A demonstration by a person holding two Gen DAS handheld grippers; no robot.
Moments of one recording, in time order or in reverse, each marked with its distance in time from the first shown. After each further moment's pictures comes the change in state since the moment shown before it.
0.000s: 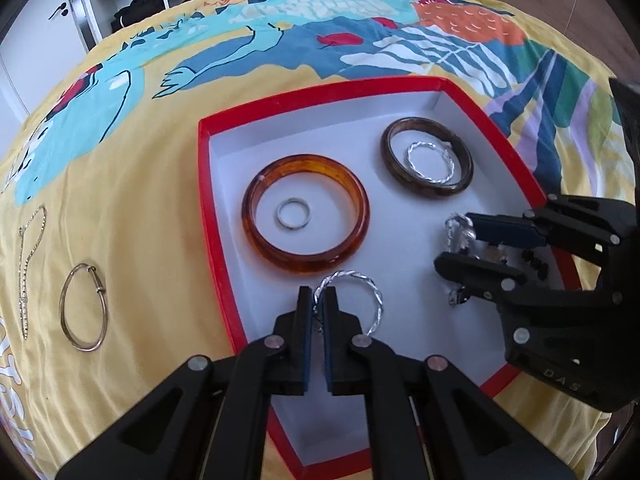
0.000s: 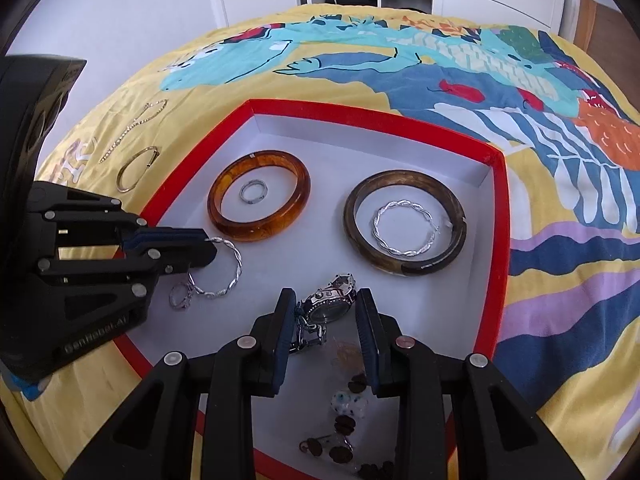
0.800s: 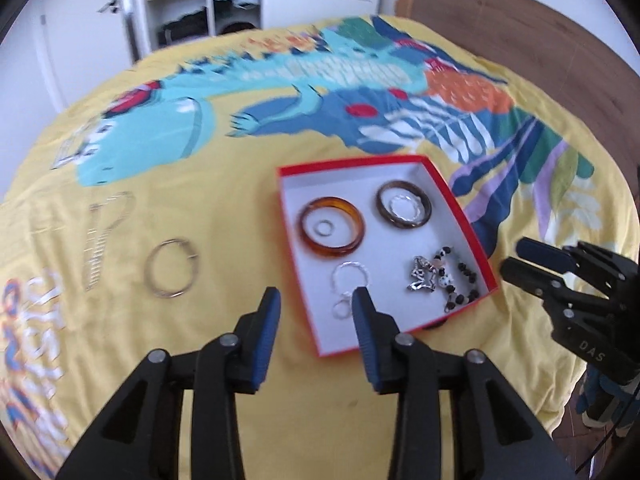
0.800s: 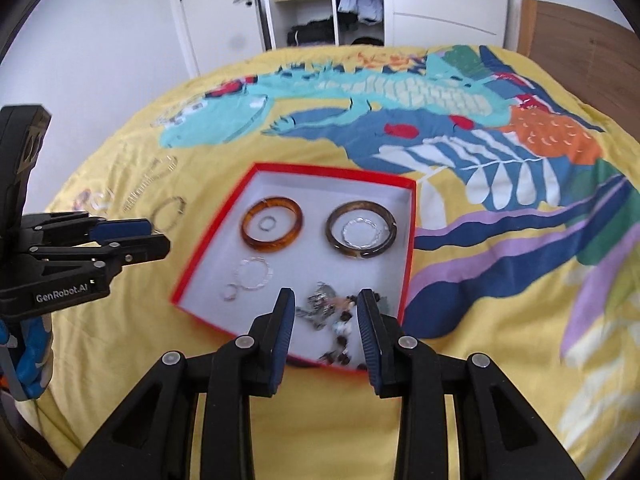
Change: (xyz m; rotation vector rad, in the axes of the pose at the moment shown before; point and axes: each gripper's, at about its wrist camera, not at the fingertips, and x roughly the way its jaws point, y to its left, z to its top) left arm -0.143 0.018 -0.036 -0.130 -0.146 0.034; right arm -0.134 0.015 -0.025 0.151 -0.148 -0.059
